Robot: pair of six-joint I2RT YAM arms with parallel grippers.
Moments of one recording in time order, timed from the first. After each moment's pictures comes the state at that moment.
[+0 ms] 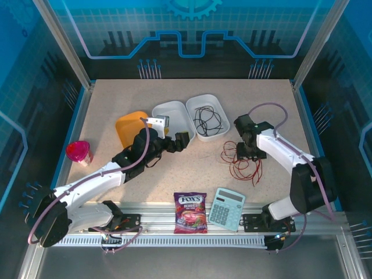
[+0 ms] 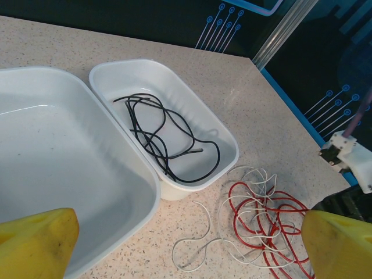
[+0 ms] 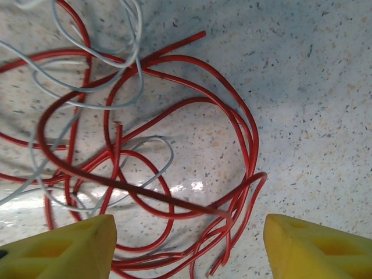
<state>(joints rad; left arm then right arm) -0.66 1.14 0.69 0.11 -0.09 -0.51 0.33 1.50 1.02 -1.01 0.26 0.37</state>
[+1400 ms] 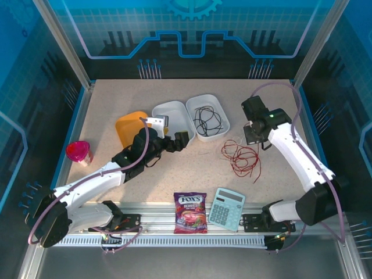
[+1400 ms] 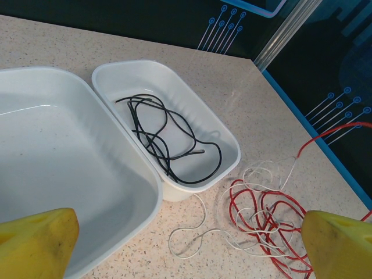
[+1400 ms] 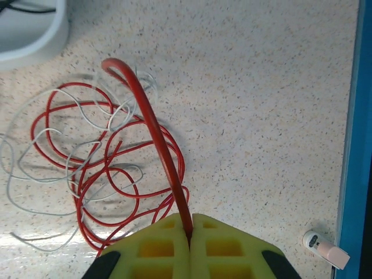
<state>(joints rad) -0.66 1.14 0.69 0.11 -0.09 -0.52 0.34 1.34 1.32 -1.21 0.37 0.20</state>
